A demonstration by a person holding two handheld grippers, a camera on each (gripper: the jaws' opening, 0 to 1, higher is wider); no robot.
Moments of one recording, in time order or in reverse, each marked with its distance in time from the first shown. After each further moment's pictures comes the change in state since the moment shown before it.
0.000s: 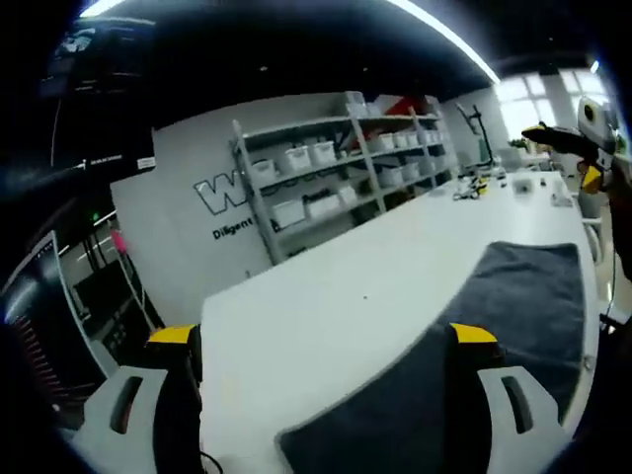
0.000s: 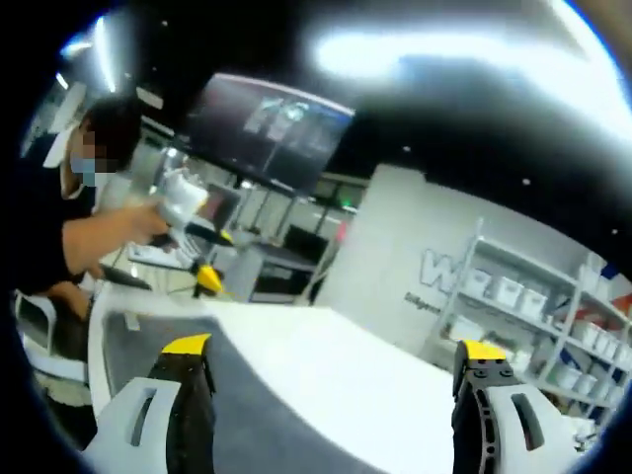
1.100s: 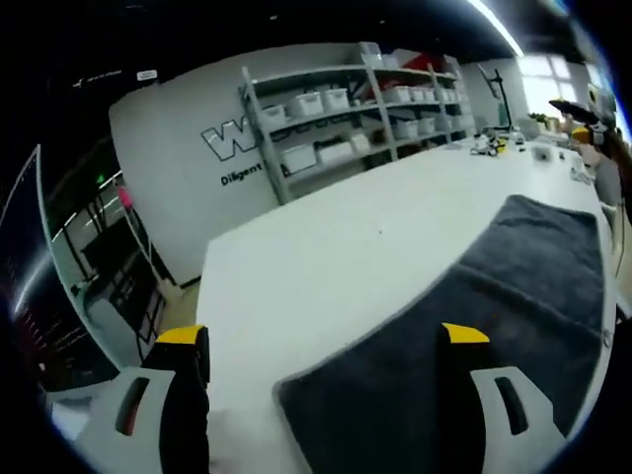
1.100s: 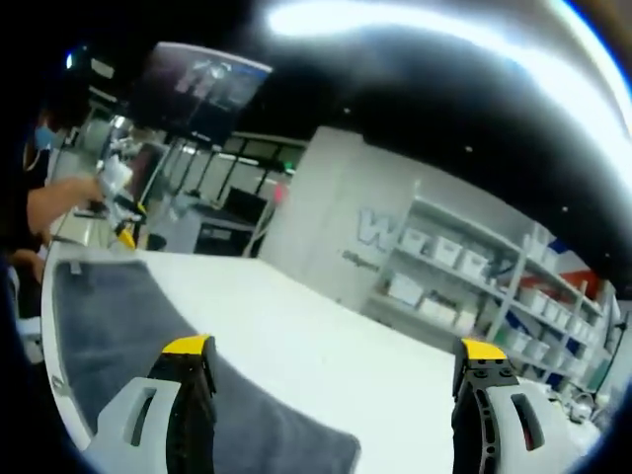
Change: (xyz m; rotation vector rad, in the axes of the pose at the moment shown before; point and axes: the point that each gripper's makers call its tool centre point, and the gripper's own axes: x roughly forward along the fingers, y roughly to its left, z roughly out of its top) left arm 0.021 0.017 -0.088 -0.033 0.253 0.072; right arm -0.059 -0.129 -0.096 0.025 0.152 -0.220
